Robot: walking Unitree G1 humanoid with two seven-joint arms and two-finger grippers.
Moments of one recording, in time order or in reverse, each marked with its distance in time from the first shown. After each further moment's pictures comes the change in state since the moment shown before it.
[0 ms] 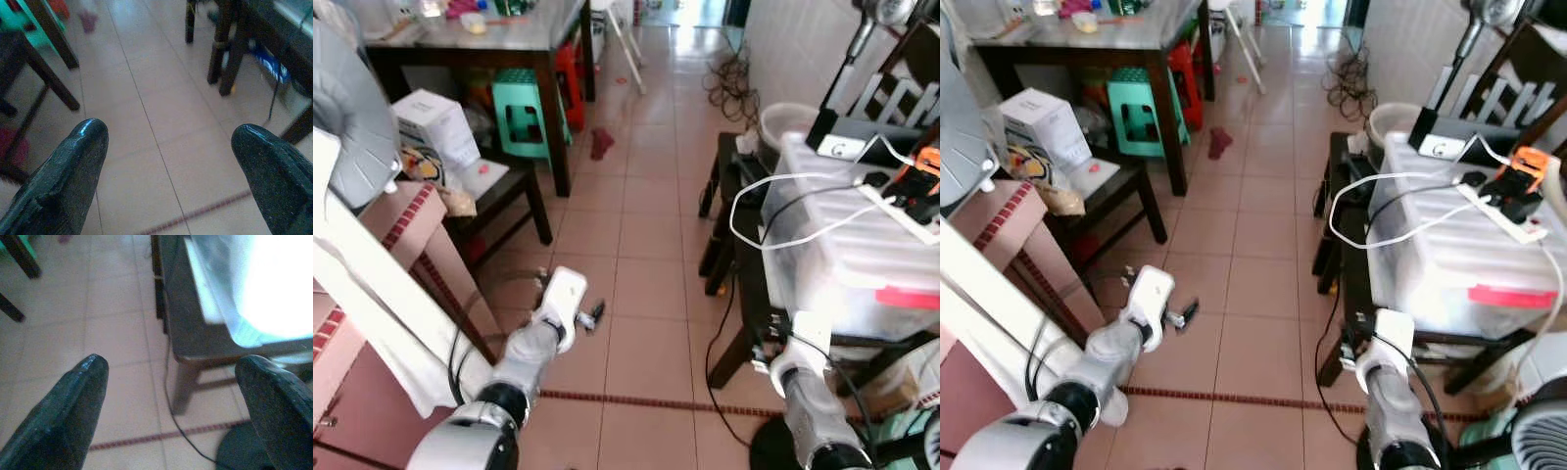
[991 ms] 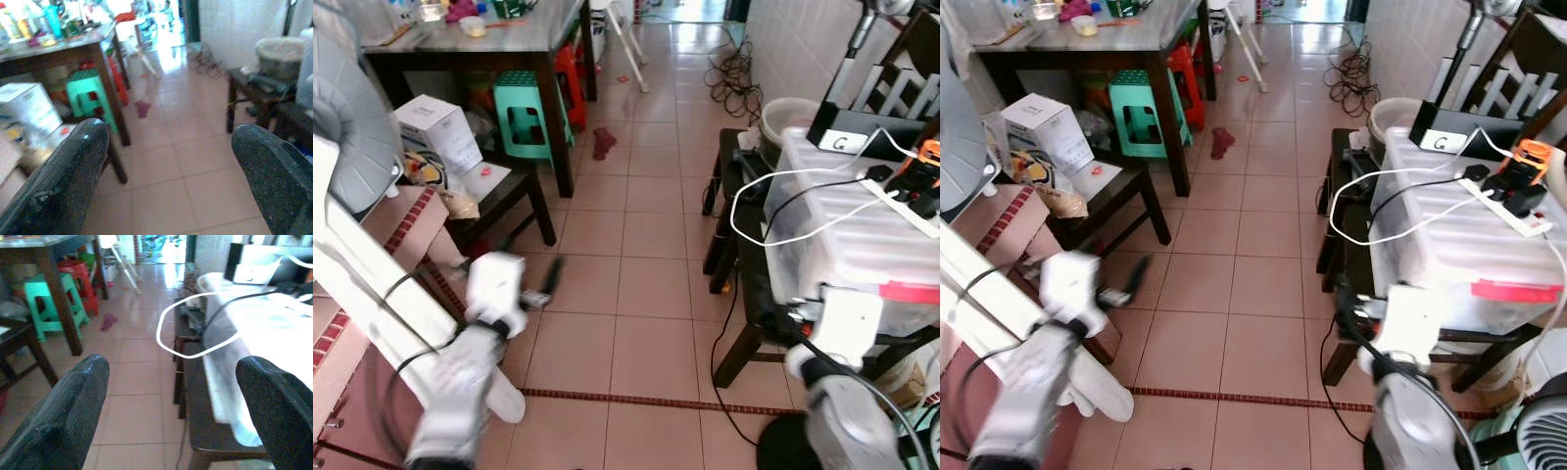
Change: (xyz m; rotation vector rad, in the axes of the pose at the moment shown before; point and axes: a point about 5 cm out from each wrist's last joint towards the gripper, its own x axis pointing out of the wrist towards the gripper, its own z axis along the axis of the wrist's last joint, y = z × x) left arm -0.084 0.045 0.025 -0.022 -0.358 0.188; right arm -0.100 0.028 0.084 -0.102 -0.337 0.073
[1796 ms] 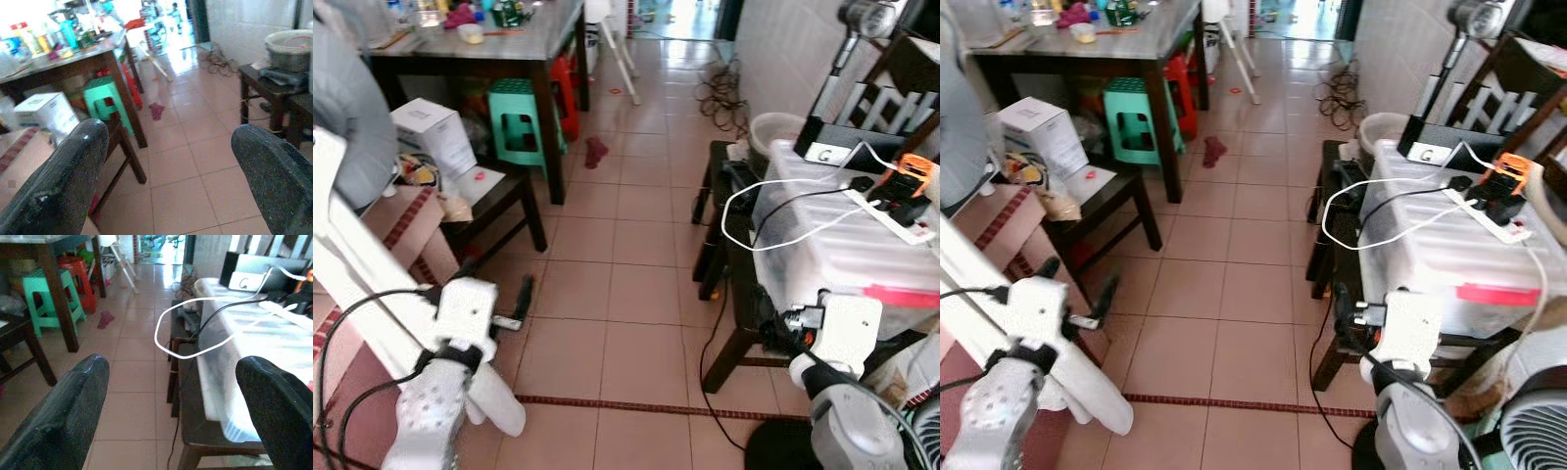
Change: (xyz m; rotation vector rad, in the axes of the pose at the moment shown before) left arm -0.027 0.004 0.009 0.108 0.017 0.035; right arm -0.002 0.007 0.006 -0.020 0.027 0.042
